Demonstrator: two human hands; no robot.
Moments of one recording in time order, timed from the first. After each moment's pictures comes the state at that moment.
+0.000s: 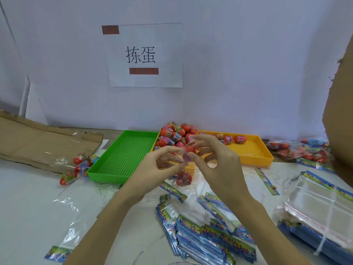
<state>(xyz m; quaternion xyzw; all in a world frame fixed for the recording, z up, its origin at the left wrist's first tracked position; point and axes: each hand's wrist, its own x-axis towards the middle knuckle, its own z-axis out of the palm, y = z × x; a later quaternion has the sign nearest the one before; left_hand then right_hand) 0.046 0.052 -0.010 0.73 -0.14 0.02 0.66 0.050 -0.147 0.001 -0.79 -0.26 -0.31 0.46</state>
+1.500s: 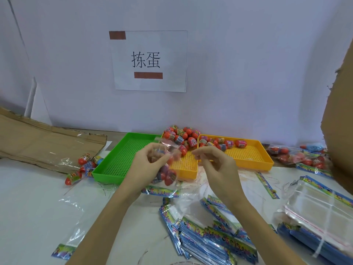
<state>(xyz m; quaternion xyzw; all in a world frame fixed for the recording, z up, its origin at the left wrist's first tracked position) 0.057 0.073 -0.014 0.74 -0.04 0.12 0.66 0.057 -0.143 -0.014 -0.75 -0.21 -0.21 0.59</state>
